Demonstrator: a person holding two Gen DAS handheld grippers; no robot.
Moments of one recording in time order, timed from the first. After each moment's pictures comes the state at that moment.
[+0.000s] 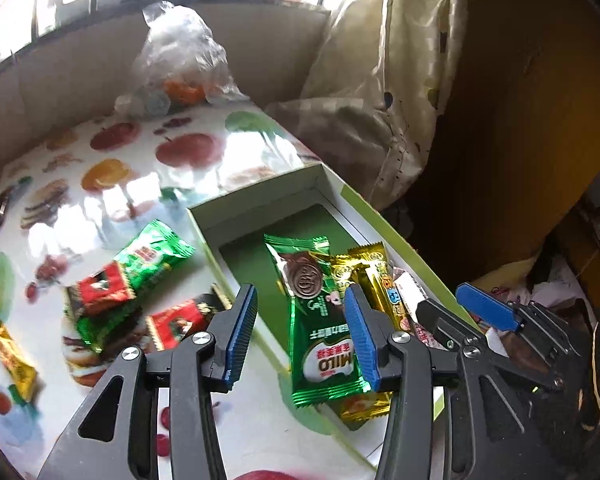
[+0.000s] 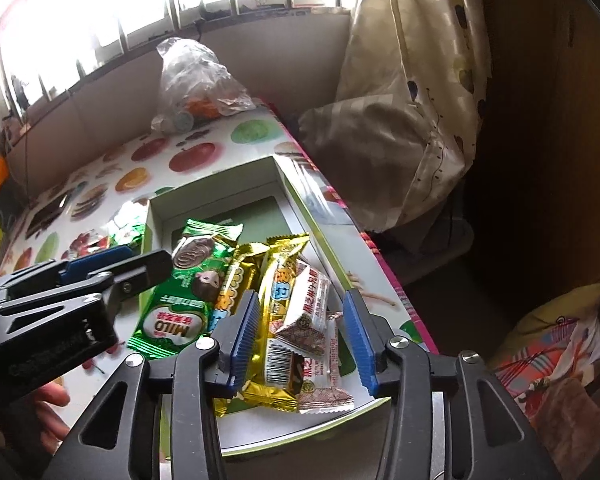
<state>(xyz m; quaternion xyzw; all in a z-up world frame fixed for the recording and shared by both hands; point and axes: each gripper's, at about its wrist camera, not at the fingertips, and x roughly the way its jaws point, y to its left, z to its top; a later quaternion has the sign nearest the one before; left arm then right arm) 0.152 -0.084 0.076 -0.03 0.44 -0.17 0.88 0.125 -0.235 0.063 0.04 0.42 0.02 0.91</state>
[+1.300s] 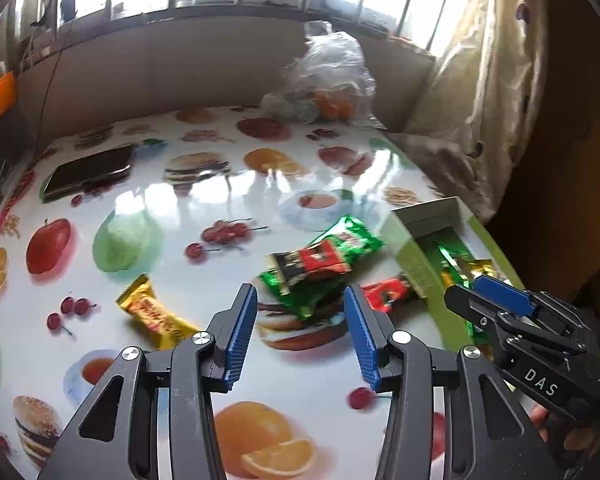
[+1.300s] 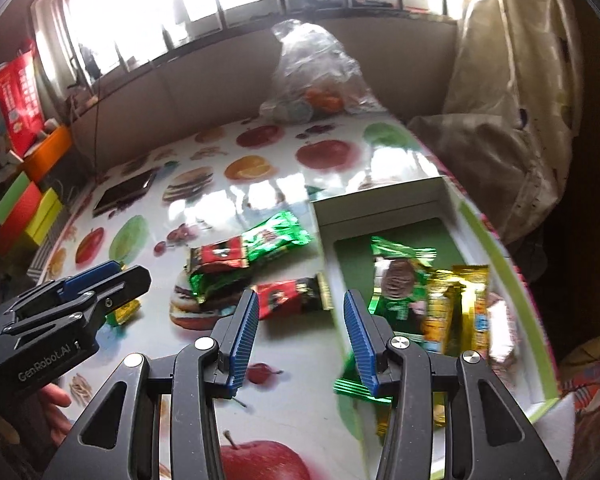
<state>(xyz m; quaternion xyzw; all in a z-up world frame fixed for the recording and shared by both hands) 0.120 0.075 0.077 -0.08 0.42 -0.05 0.90 0.145 -0.111 0.074 0.03 0.43 0.15 0.89</state>
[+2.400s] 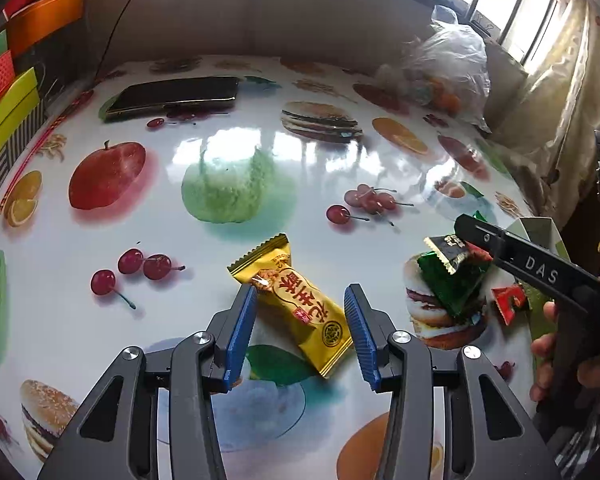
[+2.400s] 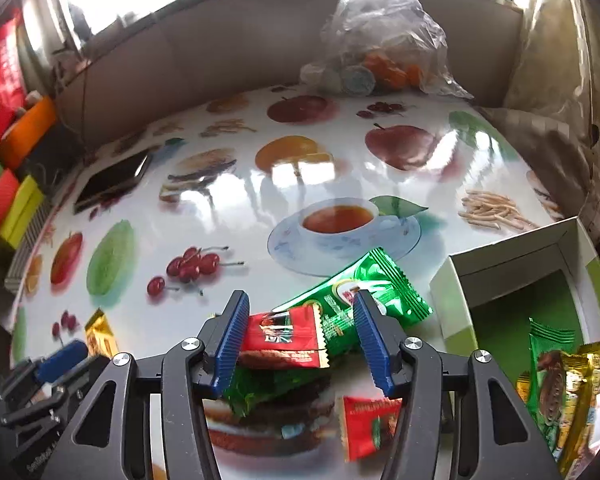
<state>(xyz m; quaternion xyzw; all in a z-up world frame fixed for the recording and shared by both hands) 0.131 0.165 0.022 -0.14 0.47 0.05 0.87 0.241 -0.016 0.025 0.01 0.47 0.17 0.87</state>
